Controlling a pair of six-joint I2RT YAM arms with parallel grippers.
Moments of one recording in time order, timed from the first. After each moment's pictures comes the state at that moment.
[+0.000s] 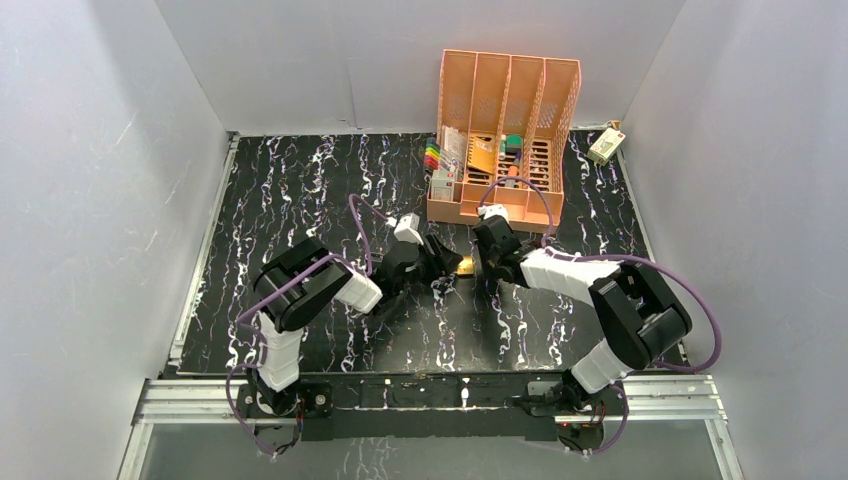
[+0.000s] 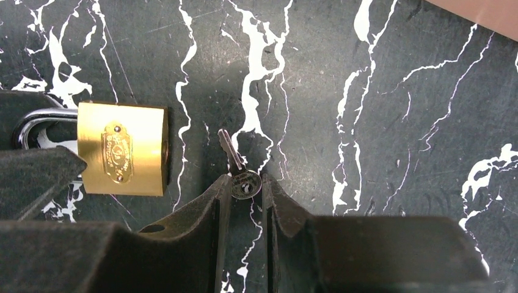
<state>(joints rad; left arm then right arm) -0.82 1.97 0.72 0.92 -0.09 -0.92 0.63 1.55 0.77 -0.18 0.30 0.30</state>
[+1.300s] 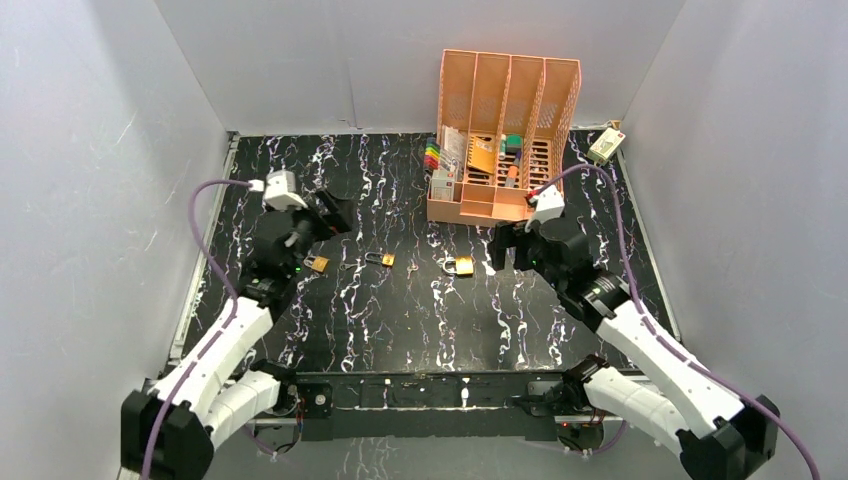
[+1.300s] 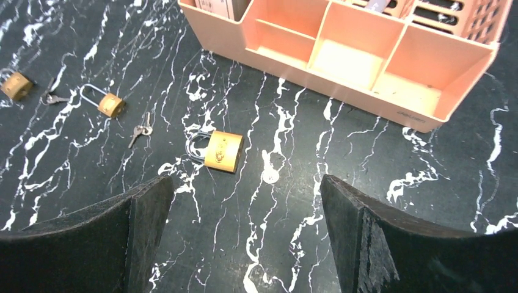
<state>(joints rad) -0.40 0.97 0.63 0.19 -0.15 -0.49 0.60 0.88 0.73 -0.31 0.17 0.23</state>
